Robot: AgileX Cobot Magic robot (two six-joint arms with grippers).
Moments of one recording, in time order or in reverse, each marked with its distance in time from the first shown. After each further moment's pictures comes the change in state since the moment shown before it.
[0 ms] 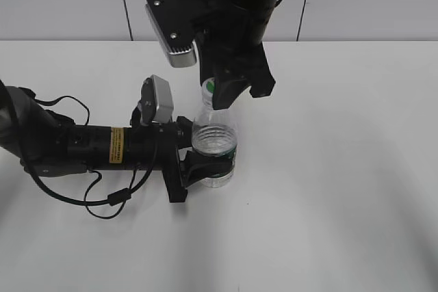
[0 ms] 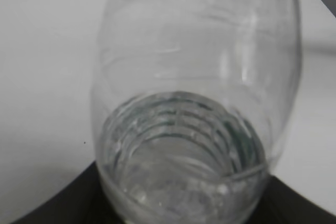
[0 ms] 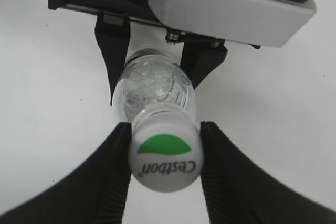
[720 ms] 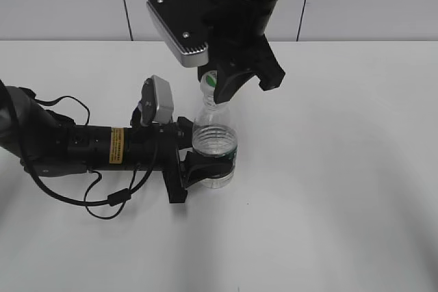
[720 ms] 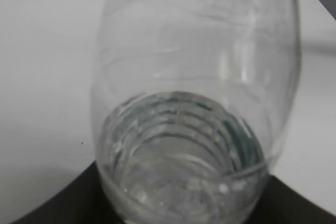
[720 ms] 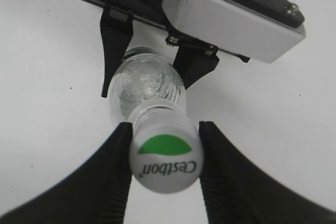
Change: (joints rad) left arm 0.000 0.000 0.000 0.005 -0.001 0.000; right arm 0.000 -0.026 0.001 0.008 0.000 -0.157
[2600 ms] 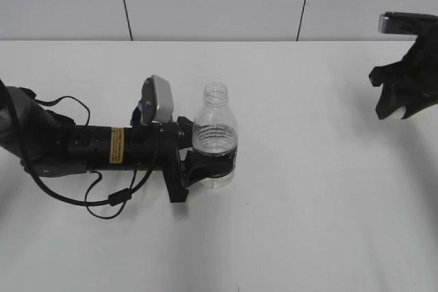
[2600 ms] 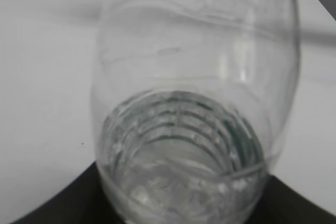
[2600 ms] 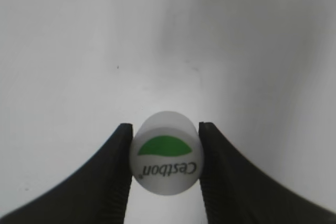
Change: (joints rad) left arm 0.000 0.000 0.000 -0.011 0.000 0.000; right arm -0.664 -0.082 0.484 0.024 -0.330 1.328
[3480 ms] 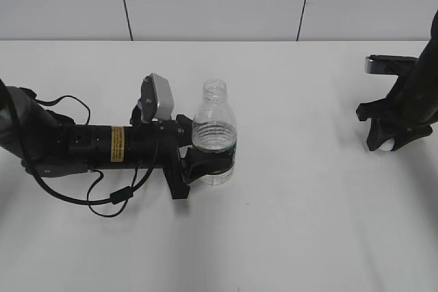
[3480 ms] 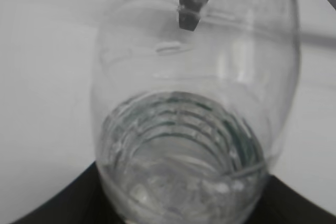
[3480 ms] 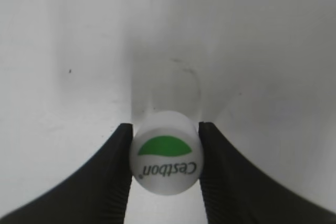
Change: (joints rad) left arm 0.000 0.000 0.000 -0.030 0.010 -0.001; right arm 0.000 0.140 0.057 -0.020 -0.107 0.036
